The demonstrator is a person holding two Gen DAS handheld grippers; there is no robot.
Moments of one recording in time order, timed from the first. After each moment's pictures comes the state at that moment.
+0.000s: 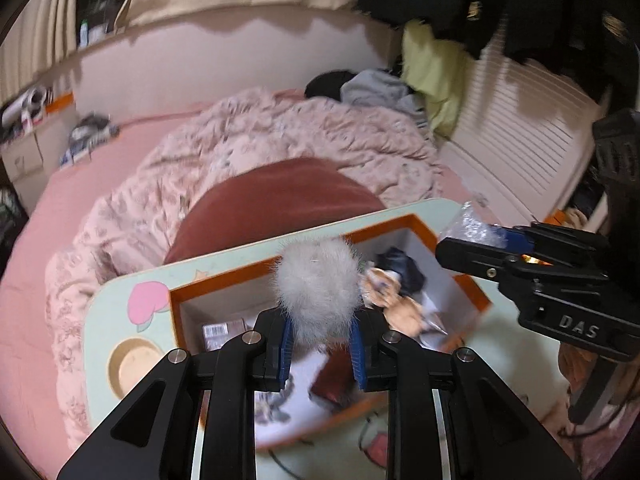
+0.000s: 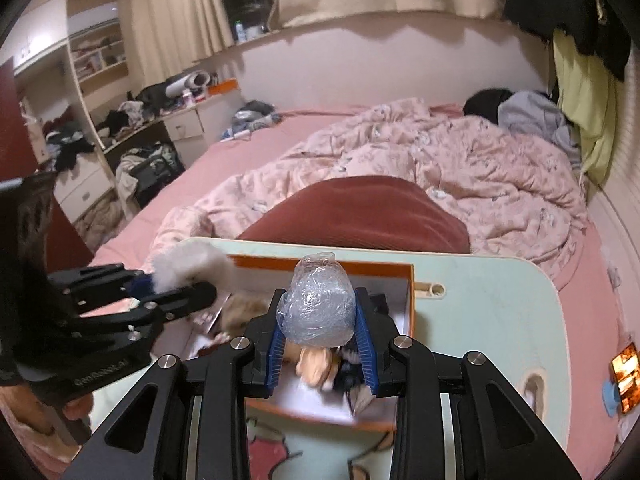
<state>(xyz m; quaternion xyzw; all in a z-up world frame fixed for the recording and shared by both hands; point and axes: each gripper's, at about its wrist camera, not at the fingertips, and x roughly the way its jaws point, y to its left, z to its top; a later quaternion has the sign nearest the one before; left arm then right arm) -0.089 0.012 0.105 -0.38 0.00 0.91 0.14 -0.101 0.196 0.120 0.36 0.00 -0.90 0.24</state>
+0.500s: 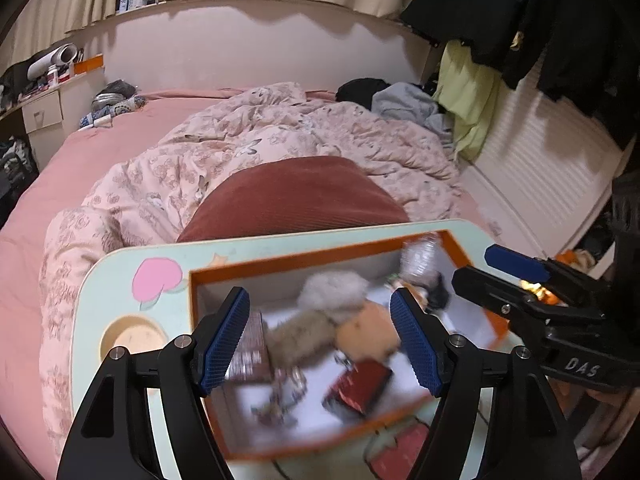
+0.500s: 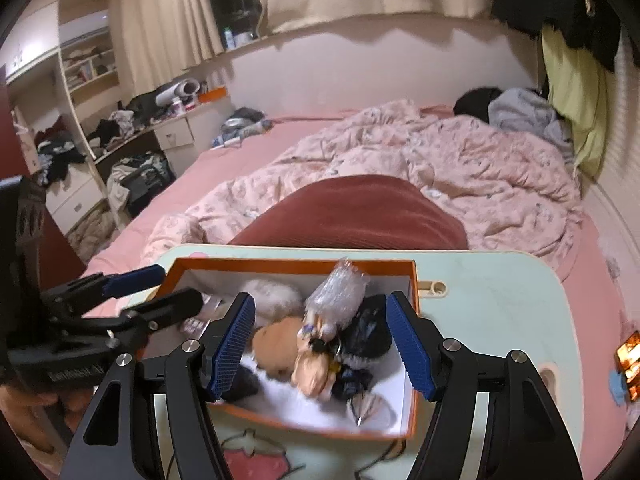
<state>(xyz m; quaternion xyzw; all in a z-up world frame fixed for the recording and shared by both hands) -0.073 -0.013 0.100 -0.37 -0.07 0.92 0.11 -0.087 0.195 0.114 0.34 -0.01 -0.92 0.21</state>
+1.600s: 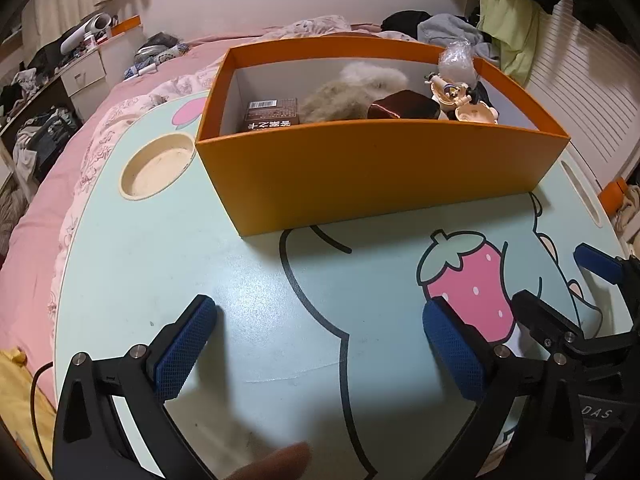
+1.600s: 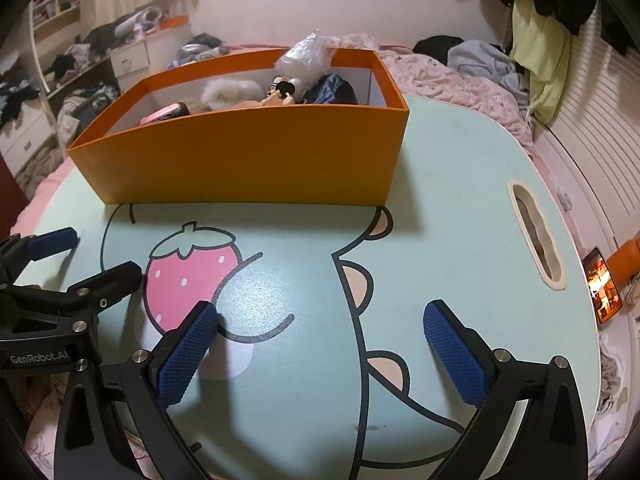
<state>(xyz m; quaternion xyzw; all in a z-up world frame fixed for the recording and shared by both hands) 0.002 0.007 0.000 -0.47 -0.01 0.88 0.01 0.003 0.206 0.005 0.43 0.07 -0.89 0.12</state>
